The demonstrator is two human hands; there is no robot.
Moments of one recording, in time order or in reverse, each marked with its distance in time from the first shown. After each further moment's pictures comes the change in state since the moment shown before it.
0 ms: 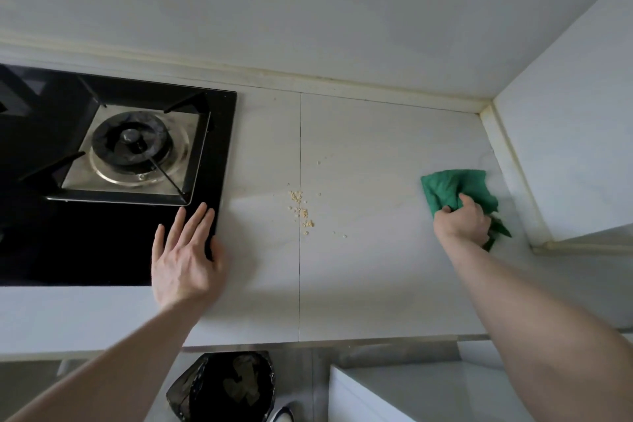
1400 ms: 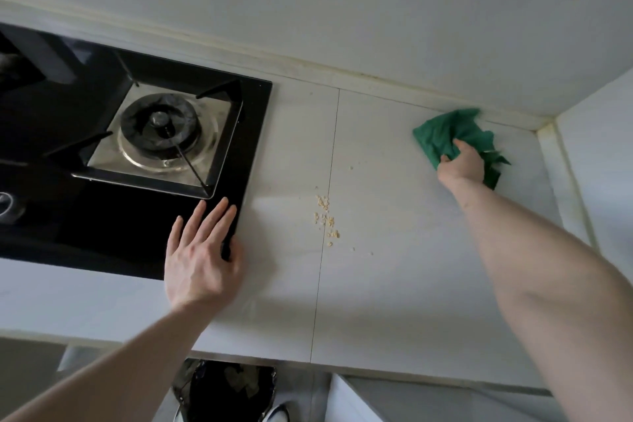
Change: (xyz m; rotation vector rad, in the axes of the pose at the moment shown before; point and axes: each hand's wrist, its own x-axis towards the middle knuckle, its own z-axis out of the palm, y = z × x) left_hand 0.003 0.000 0.004 -0.010 0.055 0.000; right_hand 0.092 -0.126 0.065 0.095 -0.178 -0.331
